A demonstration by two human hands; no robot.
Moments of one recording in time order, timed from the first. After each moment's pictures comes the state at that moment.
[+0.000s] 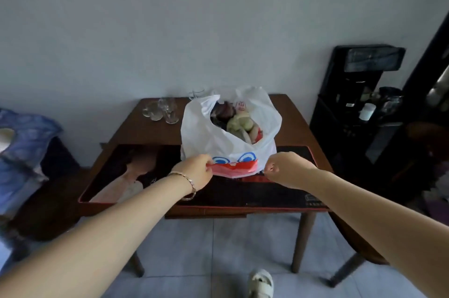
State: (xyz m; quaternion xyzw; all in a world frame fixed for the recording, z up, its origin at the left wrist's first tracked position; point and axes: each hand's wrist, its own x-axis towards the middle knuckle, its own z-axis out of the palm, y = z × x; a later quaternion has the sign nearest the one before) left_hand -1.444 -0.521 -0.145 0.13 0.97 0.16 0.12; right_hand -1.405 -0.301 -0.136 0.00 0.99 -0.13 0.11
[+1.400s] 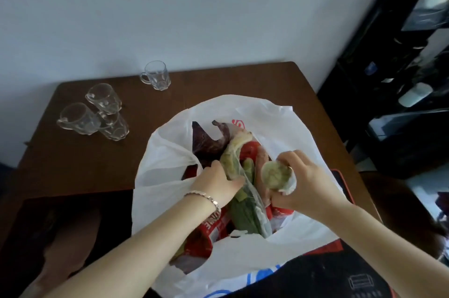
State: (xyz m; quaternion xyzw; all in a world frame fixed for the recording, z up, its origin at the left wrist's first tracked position) left_hand -1.767 -0.415 -0.214 0.06 0.92 0.21 0.32; right_hand -1.694 -0.242 -0.204 0.05 0.96 -0.26 0.05
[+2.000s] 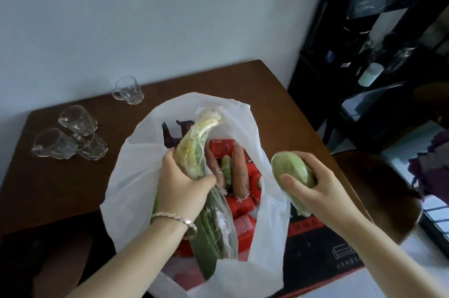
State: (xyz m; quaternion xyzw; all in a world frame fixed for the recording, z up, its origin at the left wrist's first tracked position) left_hand -1.724 -0.417 -0.167 -0.04 0.86 0.50 0.14; right_hand -1.623 -0.225 -0.182 0.22 0.82 -0.53 -0.04
